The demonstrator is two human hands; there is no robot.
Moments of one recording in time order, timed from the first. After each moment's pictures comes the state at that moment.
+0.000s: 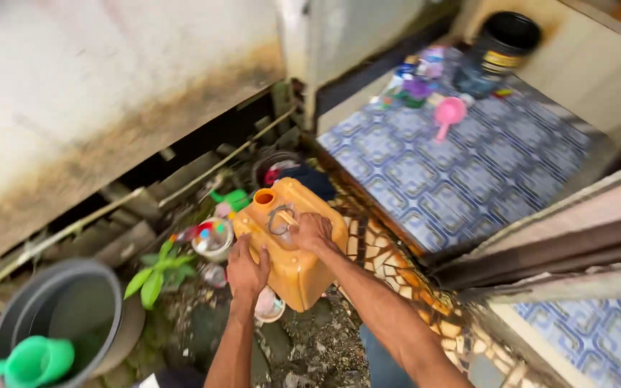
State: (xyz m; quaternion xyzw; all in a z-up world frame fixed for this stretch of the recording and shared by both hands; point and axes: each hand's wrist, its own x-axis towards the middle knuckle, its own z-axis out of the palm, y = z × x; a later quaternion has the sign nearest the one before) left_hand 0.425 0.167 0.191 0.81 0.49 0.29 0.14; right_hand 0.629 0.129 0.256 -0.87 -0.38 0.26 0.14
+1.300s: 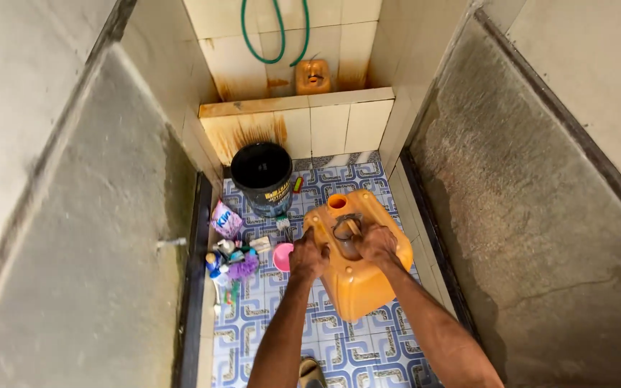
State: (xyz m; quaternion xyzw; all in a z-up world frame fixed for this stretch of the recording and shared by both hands) left_hand 1.495 0.160 0.401 0.97 -0.01 -0.11 0.23; right_hand 1.478 -0.024 0.505 -0.94 0.20 0.15 0.21
